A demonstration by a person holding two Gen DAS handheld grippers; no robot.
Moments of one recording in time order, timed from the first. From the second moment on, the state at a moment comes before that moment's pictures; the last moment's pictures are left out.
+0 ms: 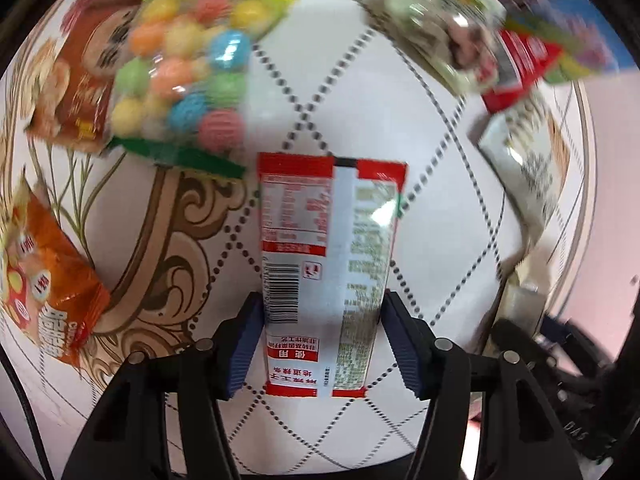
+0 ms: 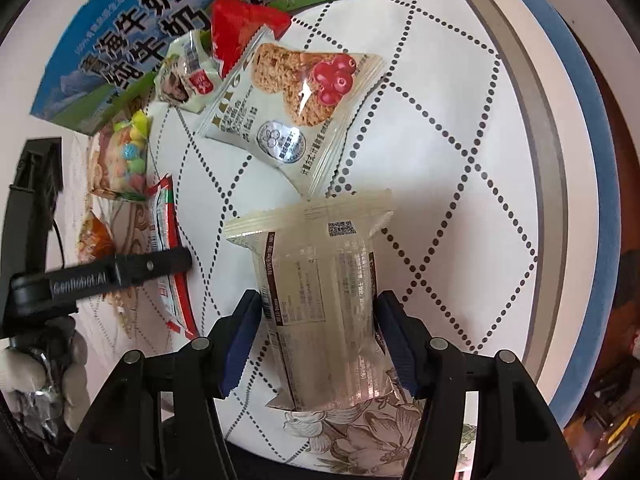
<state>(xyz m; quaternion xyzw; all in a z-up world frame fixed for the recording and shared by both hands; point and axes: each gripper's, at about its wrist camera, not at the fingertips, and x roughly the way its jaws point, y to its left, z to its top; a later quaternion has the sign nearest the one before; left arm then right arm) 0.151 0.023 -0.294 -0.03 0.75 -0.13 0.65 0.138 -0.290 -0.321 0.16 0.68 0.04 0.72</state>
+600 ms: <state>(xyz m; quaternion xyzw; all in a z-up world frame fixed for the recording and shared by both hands) 0.140 0.012 -0.271 -0.05 0.73 -0.11 0.67 0.140 -0.277 -0.330 0.12 0.67 0.03 0.73</state>
